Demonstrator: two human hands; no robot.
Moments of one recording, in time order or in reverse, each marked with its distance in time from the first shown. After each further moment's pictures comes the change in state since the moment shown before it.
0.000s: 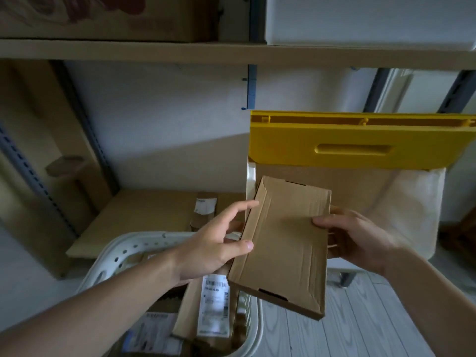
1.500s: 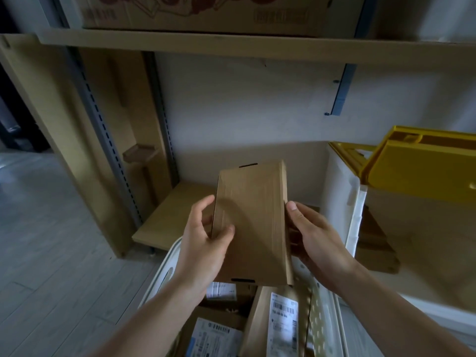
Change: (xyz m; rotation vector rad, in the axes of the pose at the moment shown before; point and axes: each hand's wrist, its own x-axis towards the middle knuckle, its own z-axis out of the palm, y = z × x) left_hand -0.056 -0.075 -0.100 -0.280 0.863 -0.114; right_hand 0.105 0.003 0.212 -0.080 -0.025 -0.200
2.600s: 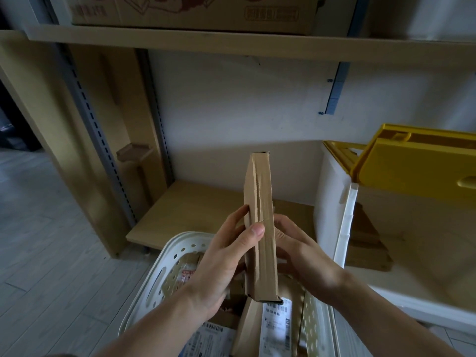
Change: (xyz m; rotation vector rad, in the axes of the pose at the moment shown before) left_hand -0.020 0.009 0.028 -0.238 -0.426 -0.075; right_hand -0.010 0.014 -0.004 -0.019 -0.256 0.059
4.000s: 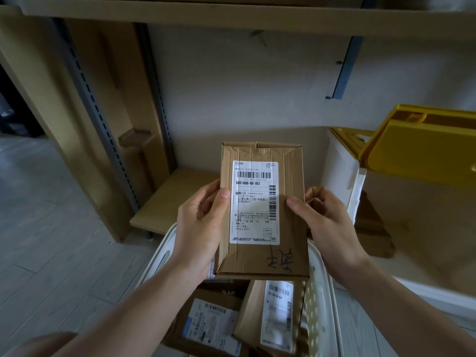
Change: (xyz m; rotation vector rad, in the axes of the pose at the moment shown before) left_hand 0.007 0.008 -0.019 0.058 0.408 0.236; right_hand -0.011 -0.021 -0.001 0.028 0.443 -0.122
